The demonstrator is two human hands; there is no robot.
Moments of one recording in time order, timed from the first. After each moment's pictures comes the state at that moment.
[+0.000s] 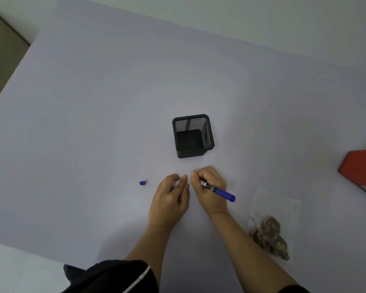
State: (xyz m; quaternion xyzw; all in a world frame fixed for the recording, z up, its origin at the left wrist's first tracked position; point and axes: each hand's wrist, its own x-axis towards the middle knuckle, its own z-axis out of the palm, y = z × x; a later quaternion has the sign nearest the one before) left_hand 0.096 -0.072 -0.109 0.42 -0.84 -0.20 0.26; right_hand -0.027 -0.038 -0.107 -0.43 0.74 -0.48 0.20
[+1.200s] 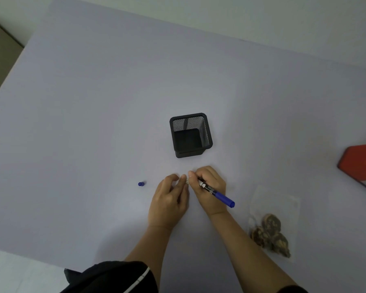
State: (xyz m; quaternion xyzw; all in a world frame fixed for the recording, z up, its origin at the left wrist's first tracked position) left_hand 0.098 -0.071 -0.108 0.42 -0.85 -0.21 0.25; right_hand -0.025 -0.036 -0.109 -0.45 0.72 -0.50 0.16
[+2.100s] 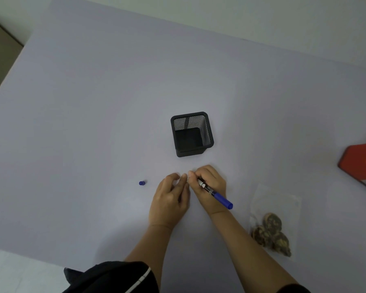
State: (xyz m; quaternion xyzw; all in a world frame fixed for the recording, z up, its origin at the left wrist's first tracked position) left_hand 0.100 -0.072 -0.111 0.42 -0.85 -0.21 0.25; right_hand -0.025 -0.037 -0.107 -0.47 0.72 -0.48 0.16
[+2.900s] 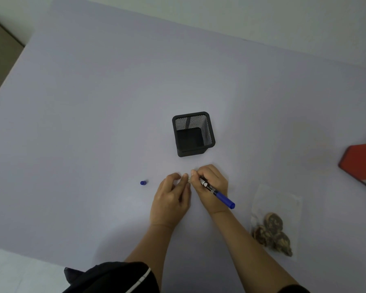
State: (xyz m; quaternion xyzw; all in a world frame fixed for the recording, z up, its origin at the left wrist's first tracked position) left_hand 0.099 -0.072 -0.109 0.43 -0.84 -0.23 0.25; right_hand -0.025 -0.036 -0.106 -0.46 0.73 -0.48 0.16
